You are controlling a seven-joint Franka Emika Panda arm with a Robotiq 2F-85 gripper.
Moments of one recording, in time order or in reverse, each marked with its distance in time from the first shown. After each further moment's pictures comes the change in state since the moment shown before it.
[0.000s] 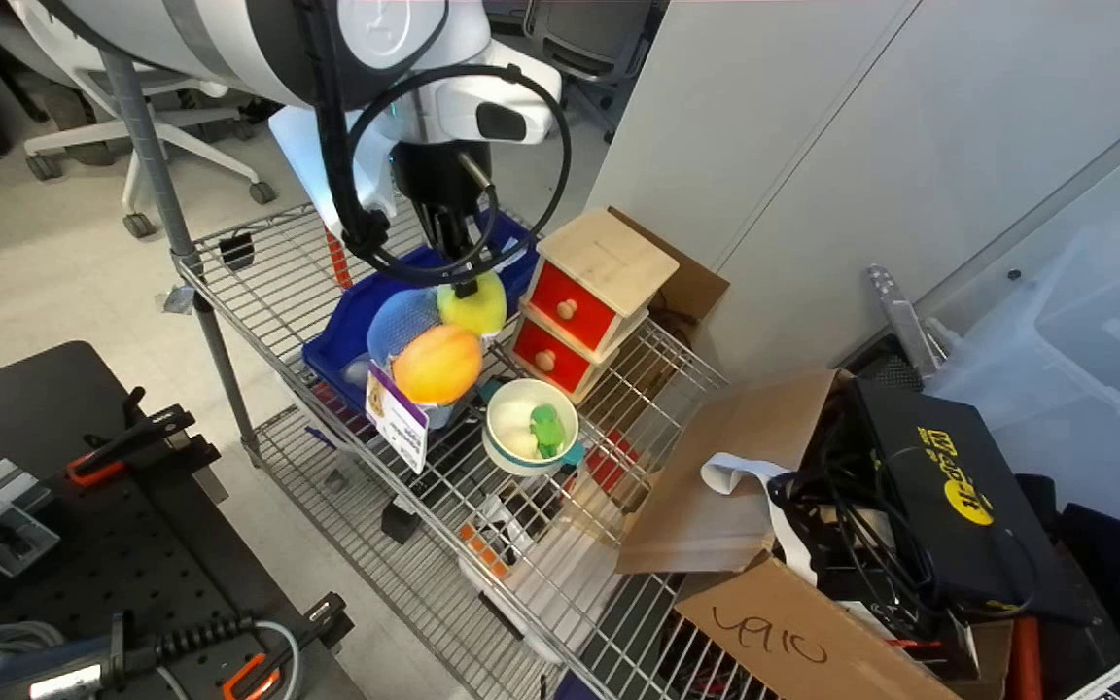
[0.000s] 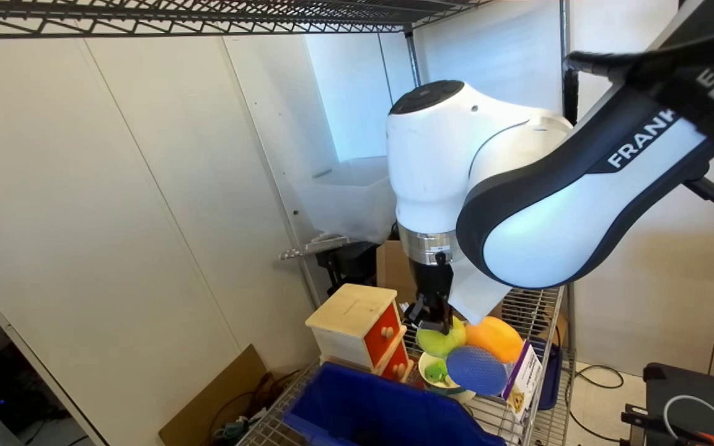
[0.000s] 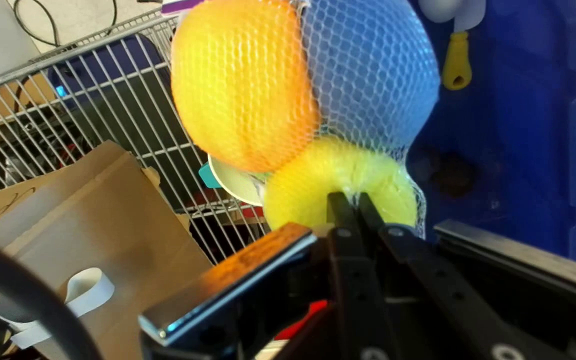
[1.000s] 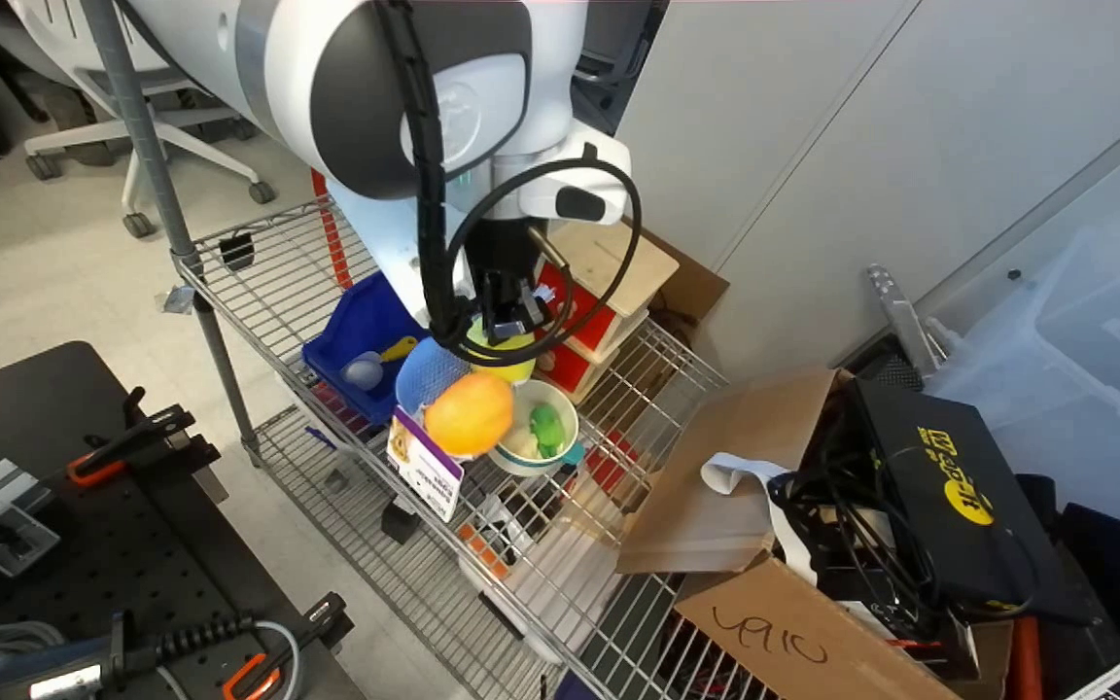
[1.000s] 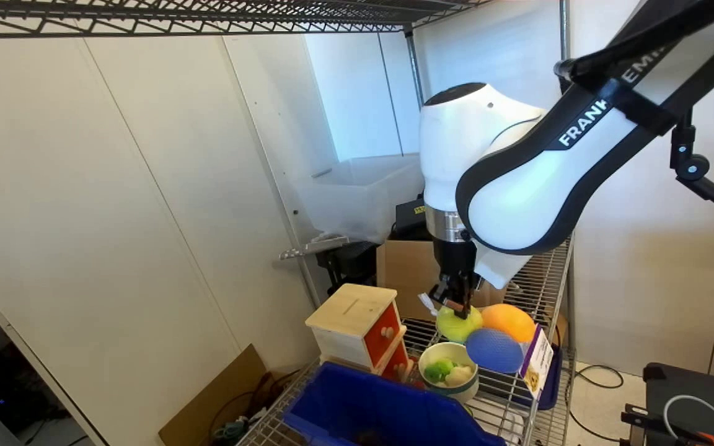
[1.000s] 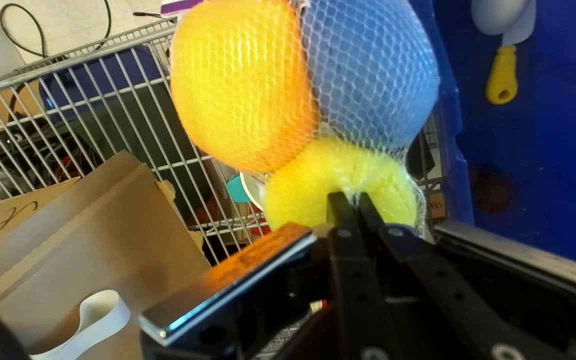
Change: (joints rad) arm -0.080 0.028 -0.041 0.008 0.166 0.013 -0.278
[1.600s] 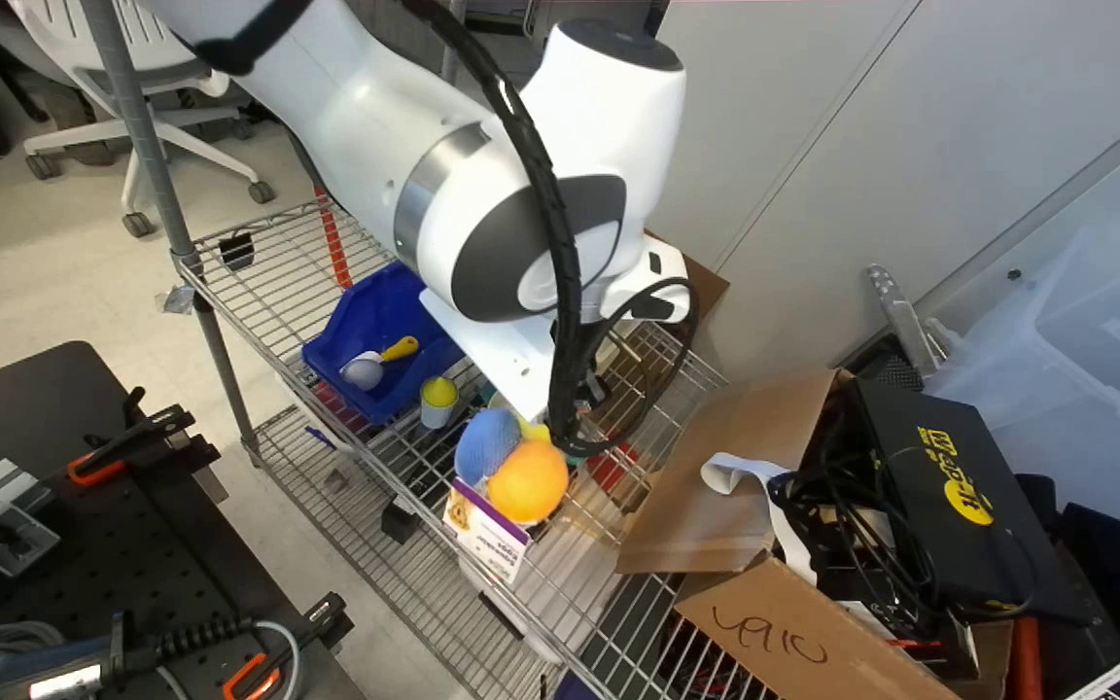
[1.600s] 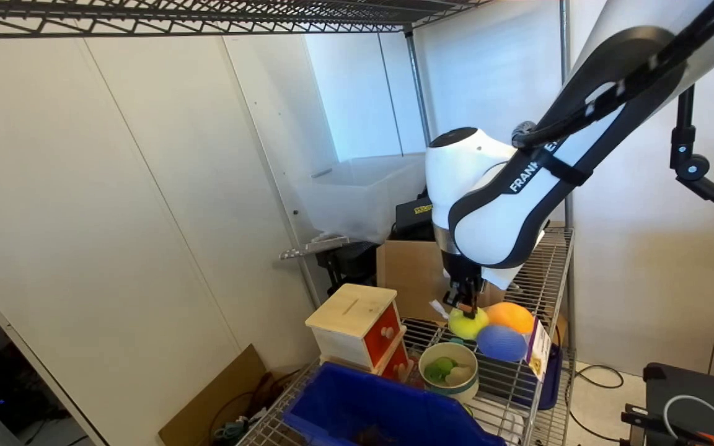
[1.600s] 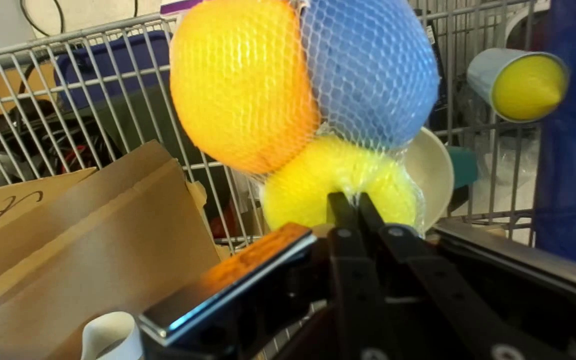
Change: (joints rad) arm -0.103 0.203 -0.005 0.132 0.005 0.029 -0.192
